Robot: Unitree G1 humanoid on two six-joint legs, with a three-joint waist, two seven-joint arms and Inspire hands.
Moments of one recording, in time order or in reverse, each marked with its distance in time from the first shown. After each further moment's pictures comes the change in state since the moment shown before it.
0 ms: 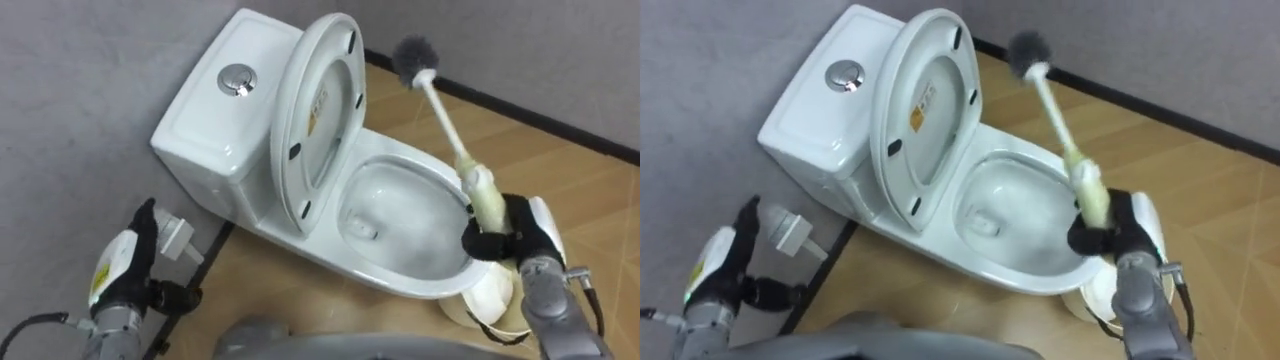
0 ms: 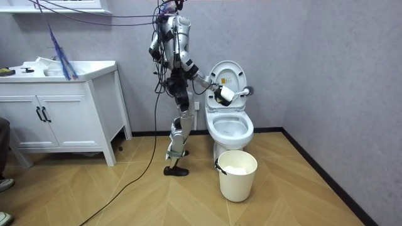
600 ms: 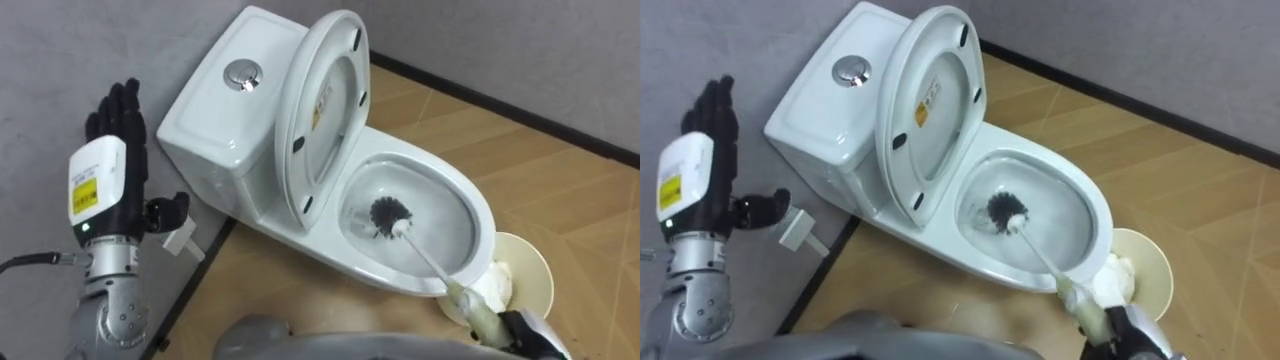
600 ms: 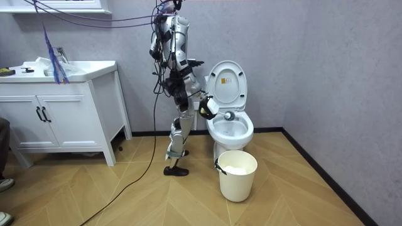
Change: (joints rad) left arm -0.153 0.021 -0.005 -0.111 0.132 -0.086 0.290; right arm 0.067 -0.014 -0.004 0.359 -0.133 -0.032 0.062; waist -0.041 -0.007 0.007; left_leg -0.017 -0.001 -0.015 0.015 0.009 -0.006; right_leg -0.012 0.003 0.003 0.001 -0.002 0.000
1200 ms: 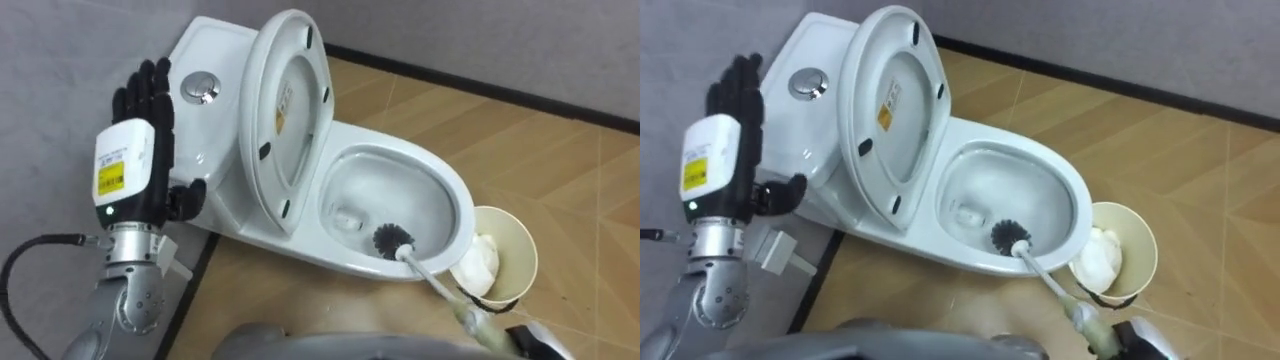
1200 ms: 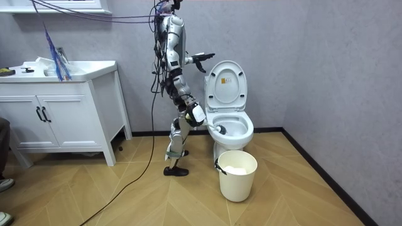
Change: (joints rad) left arm -0.067 0.071 -0.137 0.166 -0.001 0.020 0.017; right arm -0.072 -0.029 0.001 0.011 -0.157 0.070 0.021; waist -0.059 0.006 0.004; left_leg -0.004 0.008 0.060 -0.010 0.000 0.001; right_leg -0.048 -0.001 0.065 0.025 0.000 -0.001
